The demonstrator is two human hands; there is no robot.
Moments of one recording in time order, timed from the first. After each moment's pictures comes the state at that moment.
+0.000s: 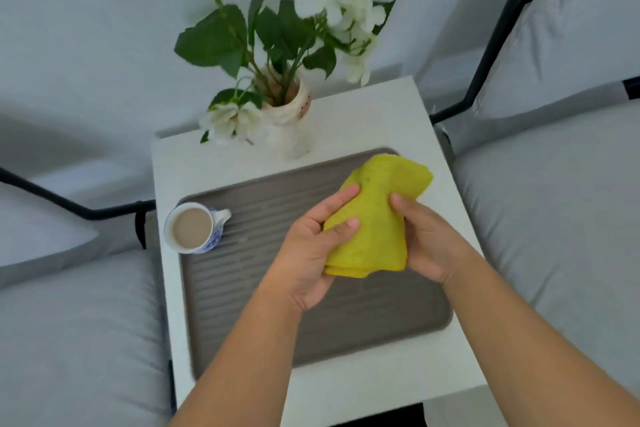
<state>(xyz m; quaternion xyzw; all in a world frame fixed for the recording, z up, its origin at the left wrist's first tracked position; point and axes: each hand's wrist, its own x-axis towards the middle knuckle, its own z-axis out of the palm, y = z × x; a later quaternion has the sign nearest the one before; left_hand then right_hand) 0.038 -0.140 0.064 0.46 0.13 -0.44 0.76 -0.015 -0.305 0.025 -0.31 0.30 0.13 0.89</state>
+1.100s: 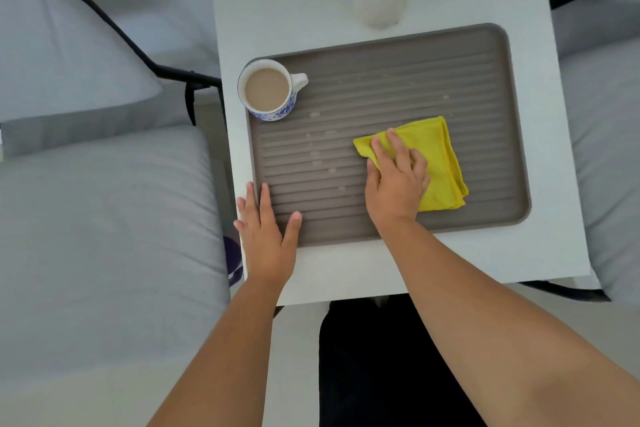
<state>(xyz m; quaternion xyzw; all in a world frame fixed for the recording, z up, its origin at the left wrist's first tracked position) -0.079 0.092 -0.063 0.94 0.05 -0.20 0.26 -0.061 -0.113 -0.079 -0.94 0.26 -0.02 0.21</state>
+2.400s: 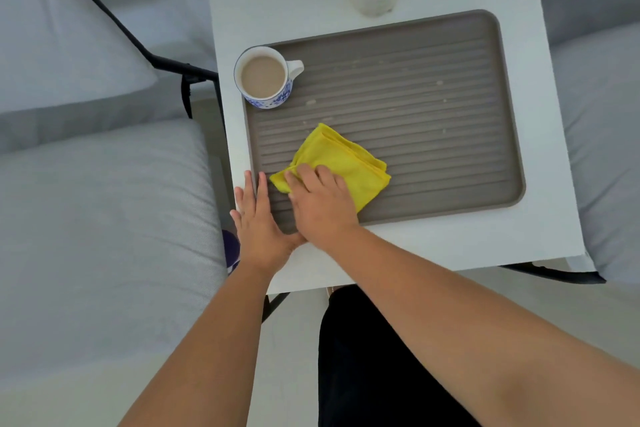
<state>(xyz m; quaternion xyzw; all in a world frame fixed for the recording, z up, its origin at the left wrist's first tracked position) -0.077 0.105 -0.059 0.93 0.02 -0.24 0.26 -0.076 -0.025 -0.061 -0.99 -0.01 0.03 0.14</state>
